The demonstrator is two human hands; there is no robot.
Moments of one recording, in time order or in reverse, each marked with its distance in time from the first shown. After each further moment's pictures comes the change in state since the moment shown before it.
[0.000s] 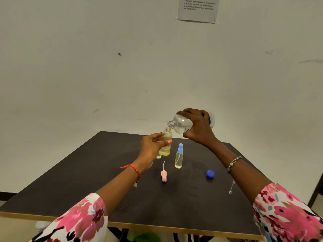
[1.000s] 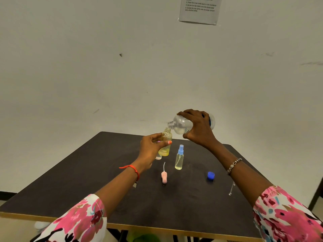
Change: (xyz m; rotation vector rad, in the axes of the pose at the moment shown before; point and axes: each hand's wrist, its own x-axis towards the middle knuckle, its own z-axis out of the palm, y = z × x) left_hand 0.002 0.001 -0.003 0.001 -0.003 0.028; right_hand 0.001 -0.004 -0.001 0.012 -0.006 0.017
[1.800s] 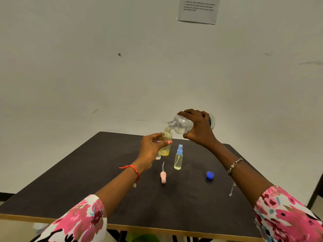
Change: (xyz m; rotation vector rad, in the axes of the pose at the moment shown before) left_hand -0.002 0.001 0.003 -0.007 -0.019 0.011; right_hand -0.002 0.002 -0.002 0.012 0.001 0.022
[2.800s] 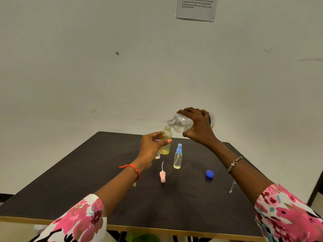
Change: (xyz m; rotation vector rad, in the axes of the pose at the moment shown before) left_hand 0.000 0.004 0.005 0.031 0.005 0.005; right_hand 0.001 0.005 0.001 0.012 0.003 0.010
